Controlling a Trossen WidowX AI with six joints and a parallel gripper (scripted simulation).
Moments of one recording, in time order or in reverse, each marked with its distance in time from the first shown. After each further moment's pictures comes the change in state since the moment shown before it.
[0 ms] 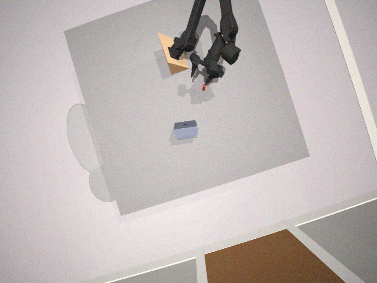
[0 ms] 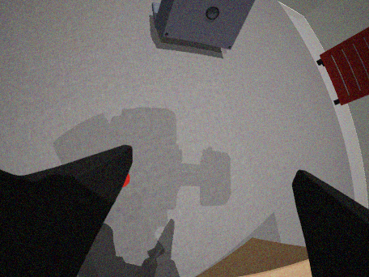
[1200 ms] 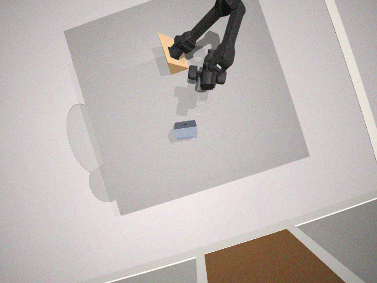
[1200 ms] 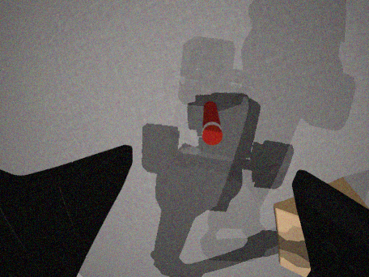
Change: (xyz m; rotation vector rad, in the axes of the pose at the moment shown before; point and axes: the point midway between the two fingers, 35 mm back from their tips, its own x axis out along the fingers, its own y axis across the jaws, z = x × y) arm 0.009 0.027 0.009 0.114 0.717 0.456
